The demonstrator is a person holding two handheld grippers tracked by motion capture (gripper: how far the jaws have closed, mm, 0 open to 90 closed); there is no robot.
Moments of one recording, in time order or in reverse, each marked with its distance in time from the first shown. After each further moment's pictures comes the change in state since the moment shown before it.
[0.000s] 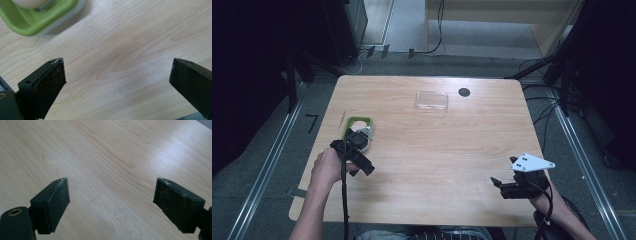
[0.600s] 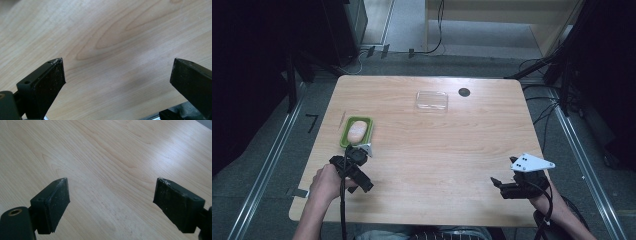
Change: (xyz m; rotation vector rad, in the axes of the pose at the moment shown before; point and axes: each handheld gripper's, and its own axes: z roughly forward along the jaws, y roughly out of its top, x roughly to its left) left arm -0.019 -0.030 0.023 0.052 -0.024 0.017; right arm 0.000 0.000 0.000 0.000 -0.001 -0.003
